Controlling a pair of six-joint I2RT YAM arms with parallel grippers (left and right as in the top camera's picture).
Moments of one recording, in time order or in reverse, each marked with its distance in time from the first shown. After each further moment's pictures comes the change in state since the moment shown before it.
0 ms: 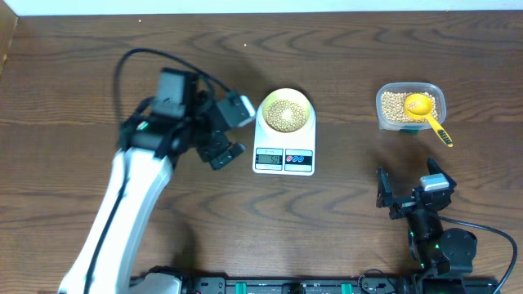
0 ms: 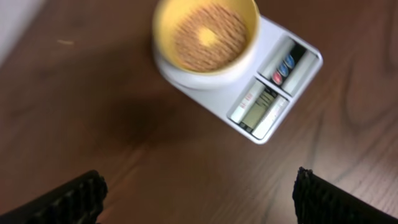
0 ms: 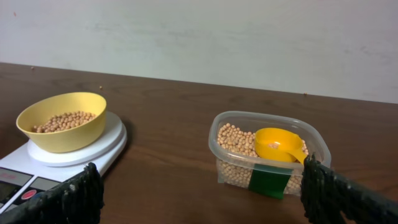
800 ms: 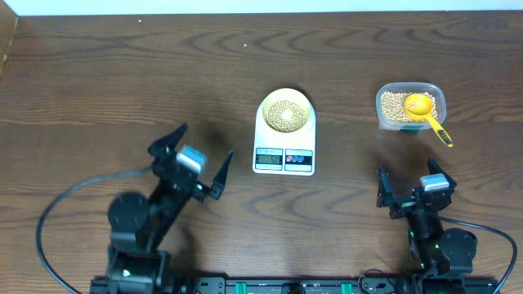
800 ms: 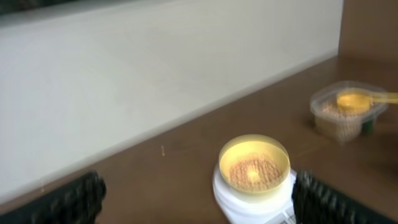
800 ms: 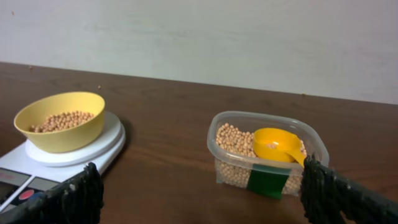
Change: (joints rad) left arm 0.097 -0.851 -0.829 0.927 0.079 -0.534; right arm 0.000 0.000 0.000 0.000 0.003 -0.003
